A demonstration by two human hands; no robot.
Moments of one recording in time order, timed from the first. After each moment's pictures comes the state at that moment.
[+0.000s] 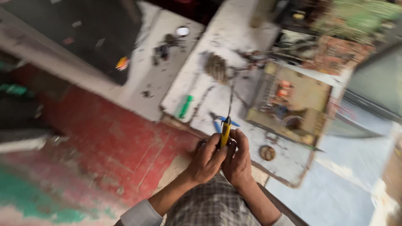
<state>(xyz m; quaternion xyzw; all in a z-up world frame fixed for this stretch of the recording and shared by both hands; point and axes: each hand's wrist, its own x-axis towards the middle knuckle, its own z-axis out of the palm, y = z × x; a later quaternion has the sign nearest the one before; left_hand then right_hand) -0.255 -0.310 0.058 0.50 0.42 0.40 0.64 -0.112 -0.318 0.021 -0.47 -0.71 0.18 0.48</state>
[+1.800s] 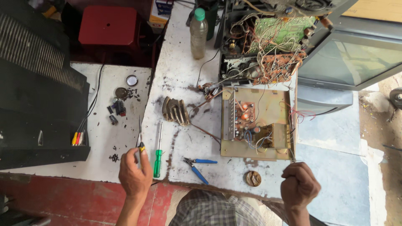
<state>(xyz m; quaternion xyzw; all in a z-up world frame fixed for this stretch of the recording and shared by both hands) -0.357 -0.165 -0.013 0.67 0.65 0.35 0.08 0.029 -0.301 0.052 -0.72 -0.47 0.01 0.50</state>
